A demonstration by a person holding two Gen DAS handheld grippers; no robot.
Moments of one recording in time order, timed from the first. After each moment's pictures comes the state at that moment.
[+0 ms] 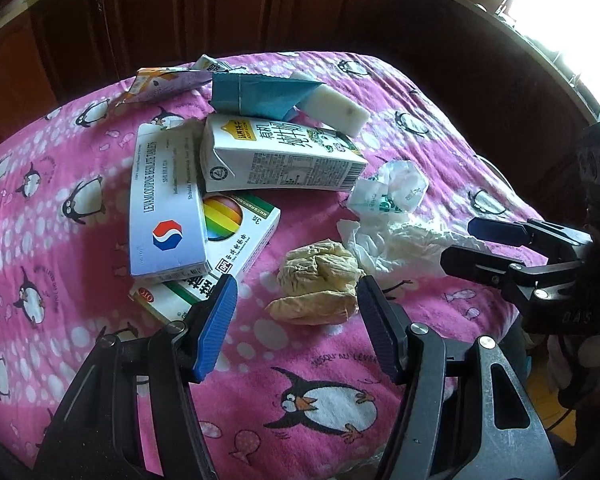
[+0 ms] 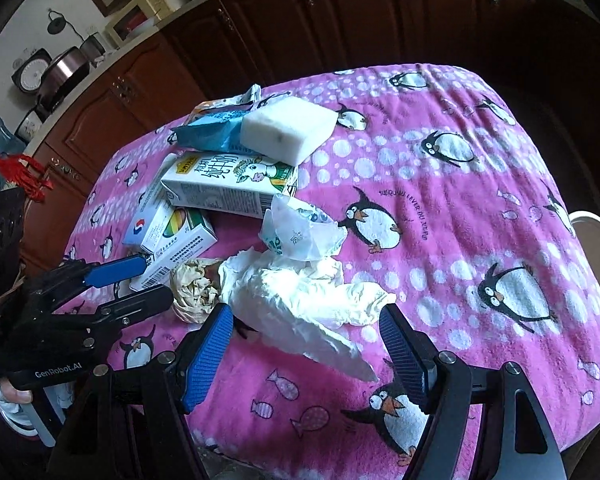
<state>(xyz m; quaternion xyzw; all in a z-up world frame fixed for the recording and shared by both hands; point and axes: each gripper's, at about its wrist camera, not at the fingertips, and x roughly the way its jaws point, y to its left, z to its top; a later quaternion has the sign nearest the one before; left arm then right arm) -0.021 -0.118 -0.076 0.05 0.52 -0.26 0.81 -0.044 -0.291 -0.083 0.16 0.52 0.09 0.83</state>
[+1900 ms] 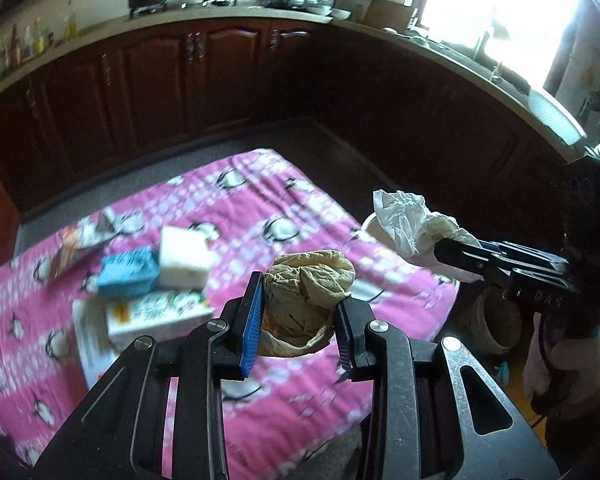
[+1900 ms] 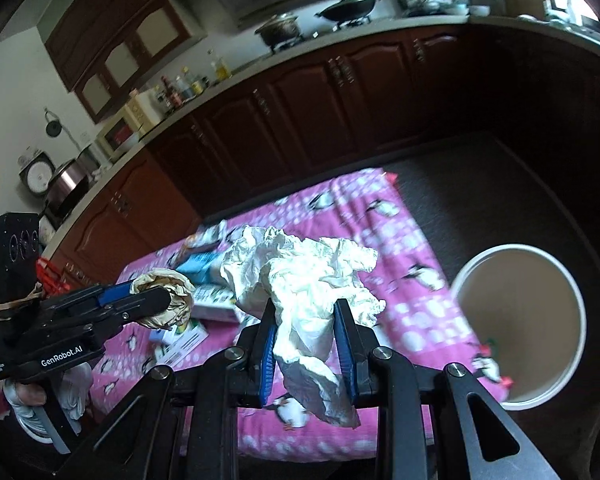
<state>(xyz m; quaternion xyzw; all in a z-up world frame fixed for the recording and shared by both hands) -0.042 -0.232 0.046 0.09 0.41 -0.37 0.83 -0.129 -0.421 0.018 0.24 0.36 0.00 0.90</state>
